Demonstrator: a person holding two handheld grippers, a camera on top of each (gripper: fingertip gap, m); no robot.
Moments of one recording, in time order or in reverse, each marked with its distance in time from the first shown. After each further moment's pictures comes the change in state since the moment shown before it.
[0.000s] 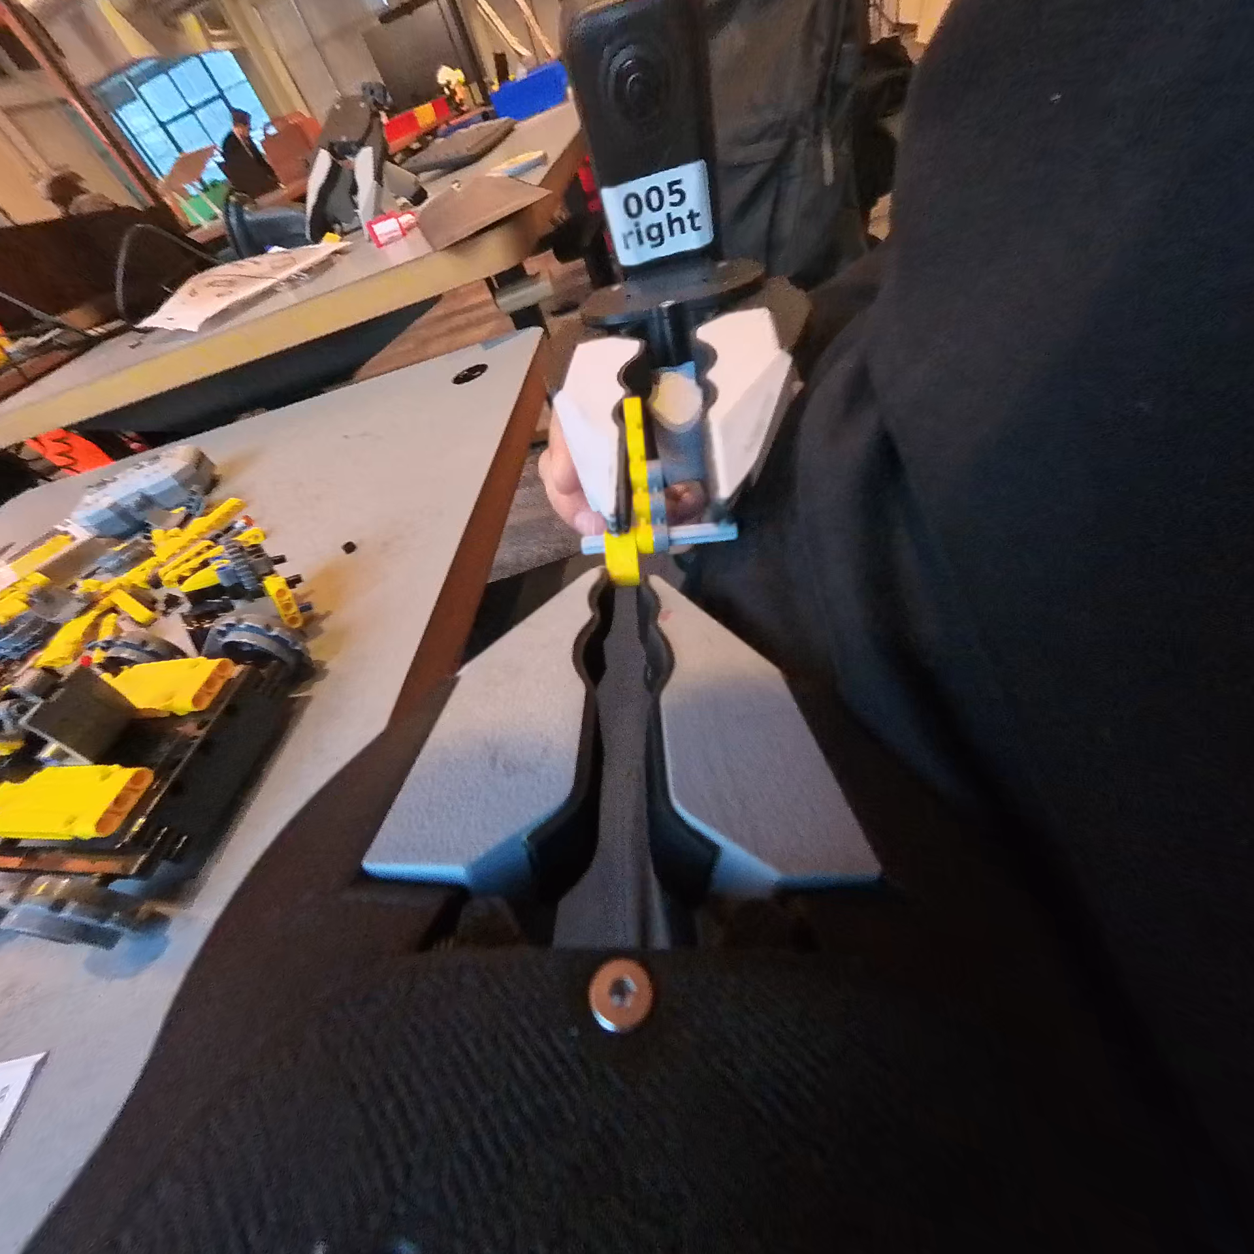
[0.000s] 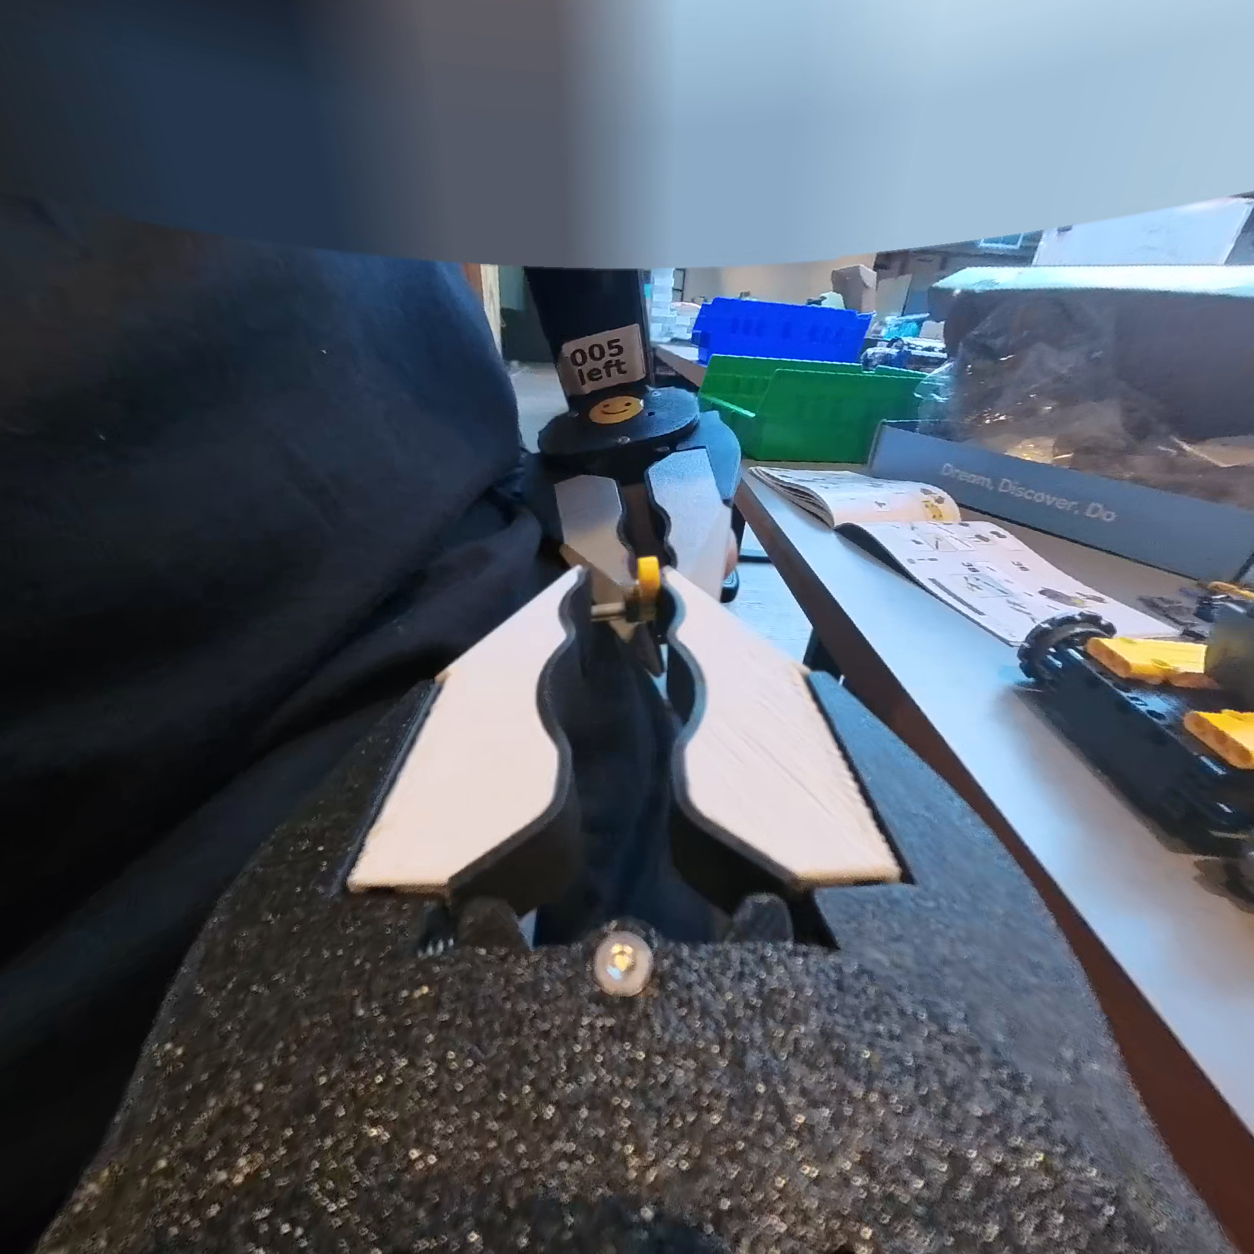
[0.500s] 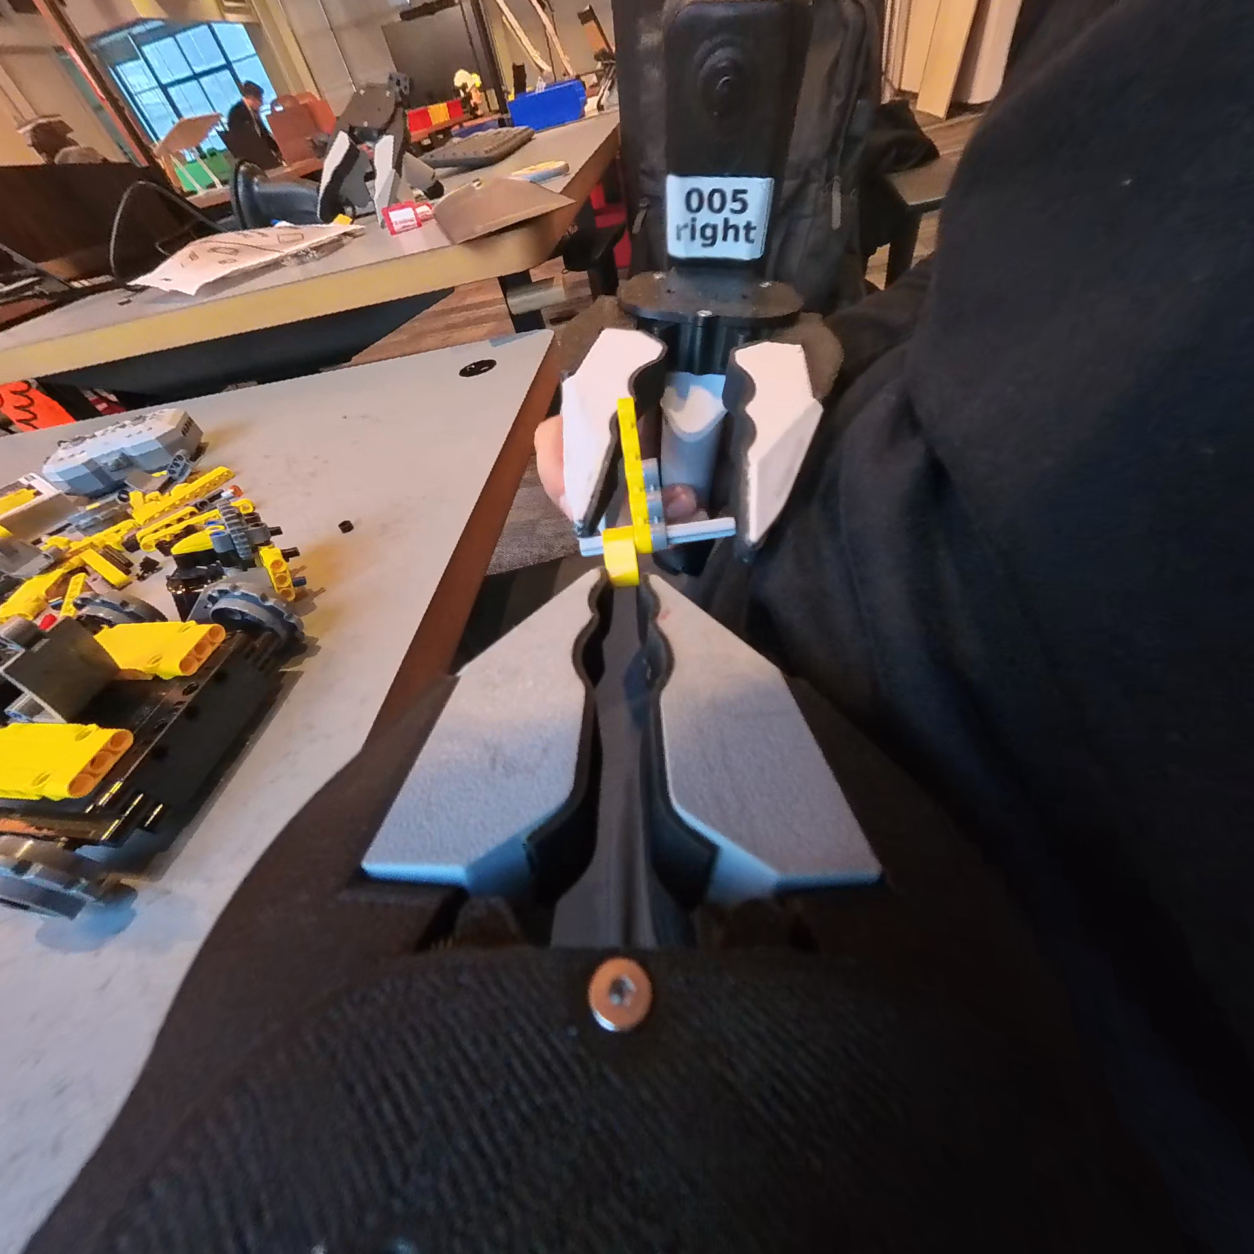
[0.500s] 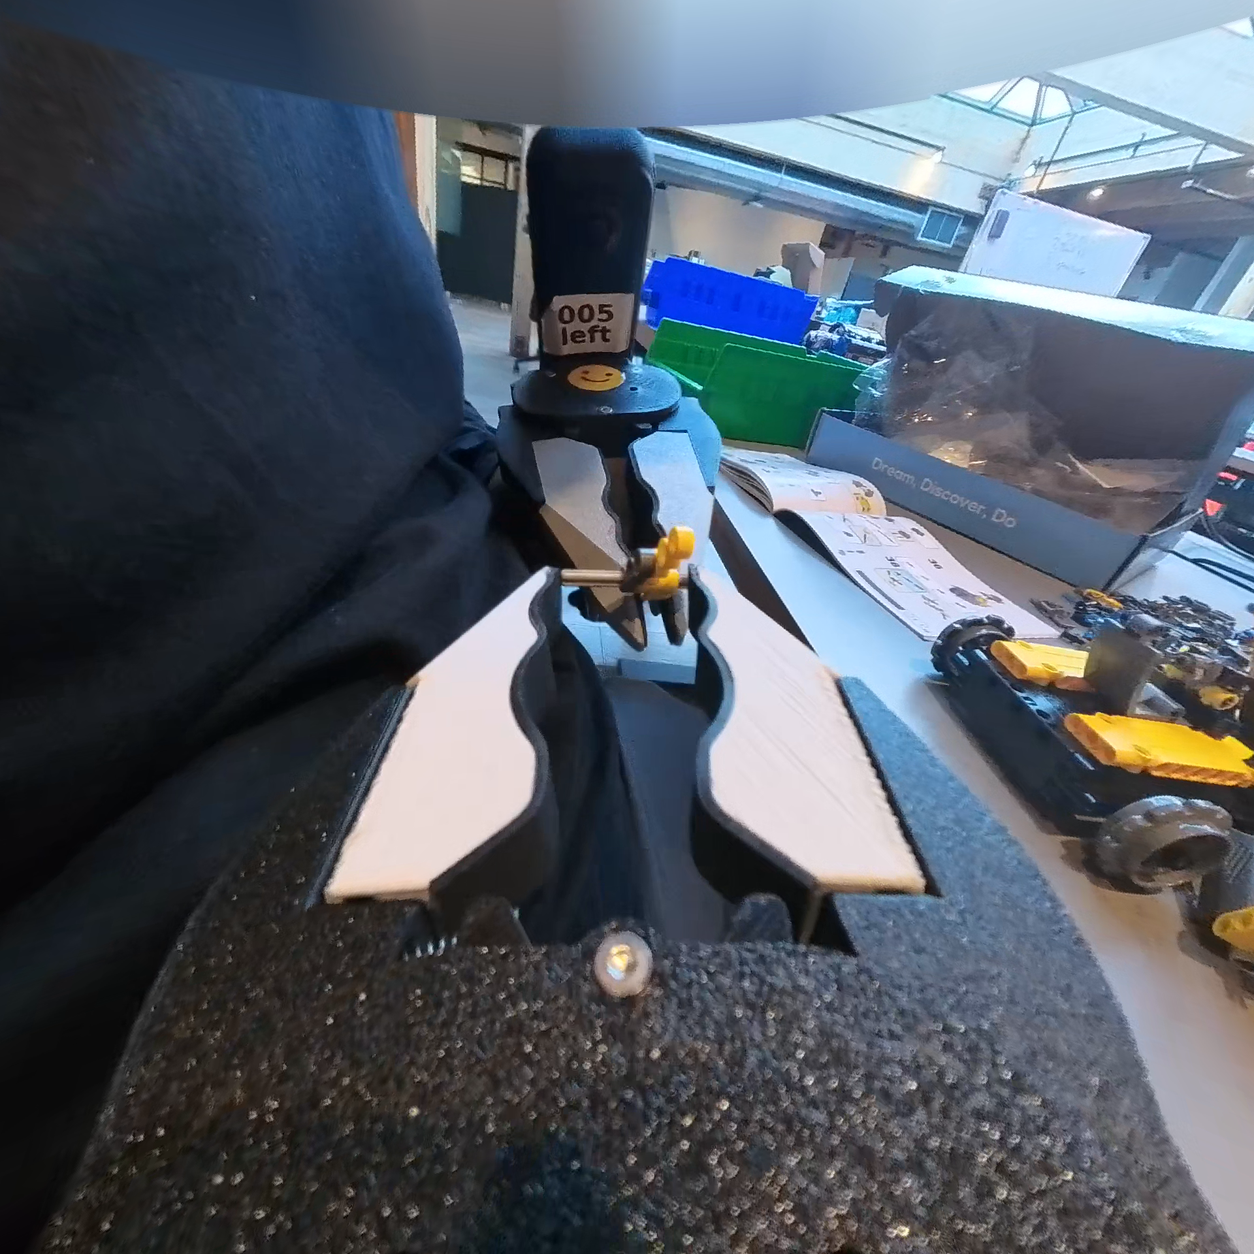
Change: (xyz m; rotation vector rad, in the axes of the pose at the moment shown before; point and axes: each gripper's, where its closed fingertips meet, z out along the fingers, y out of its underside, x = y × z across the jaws) left arm -0.008 0.001 -0.004 0.024 0.006 -0.099; right arm 0.013 0.006 0.002 -0.073 0.088 -0.129
